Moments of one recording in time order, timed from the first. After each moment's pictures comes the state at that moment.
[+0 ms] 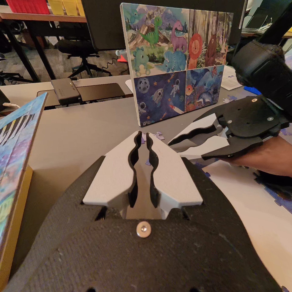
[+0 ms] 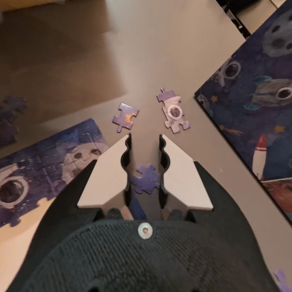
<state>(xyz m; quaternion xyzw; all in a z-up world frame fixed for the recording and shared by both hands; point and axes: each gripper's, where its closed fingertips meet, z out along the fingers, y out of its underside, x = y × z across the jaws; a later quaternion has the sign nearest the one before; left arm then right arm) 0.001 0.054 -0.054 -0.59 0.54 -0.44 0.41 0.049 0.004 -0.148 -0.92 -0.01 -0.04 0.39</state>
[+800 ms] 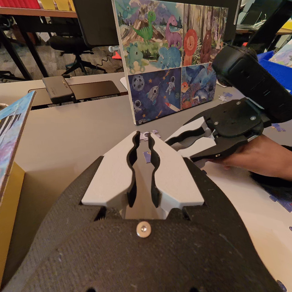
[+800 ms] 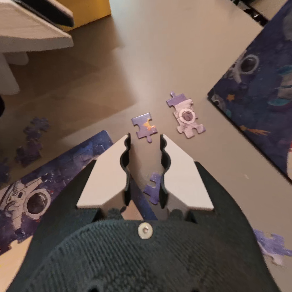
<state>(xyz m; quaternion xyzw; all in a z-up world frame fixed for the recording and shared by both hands) 0.003 0.047 -0.058 -0.59 0.55 -0.44 0.40 0.036 0.016 -0.150 -0.91 0.04 0.02 0.40</state>
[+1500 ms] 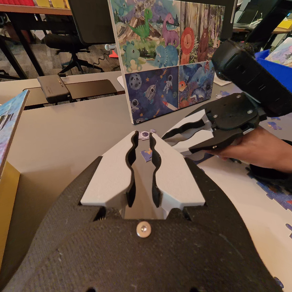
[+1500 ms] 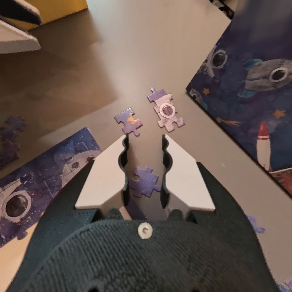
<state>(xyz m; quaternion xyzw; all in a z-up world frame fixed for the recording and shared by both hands) 0.003 0.044 -0.059 -0.59 0.56 -0.44 0.39 0.059 0.007 -0.150 -0.92 0.05 -0.02 0.39</state>
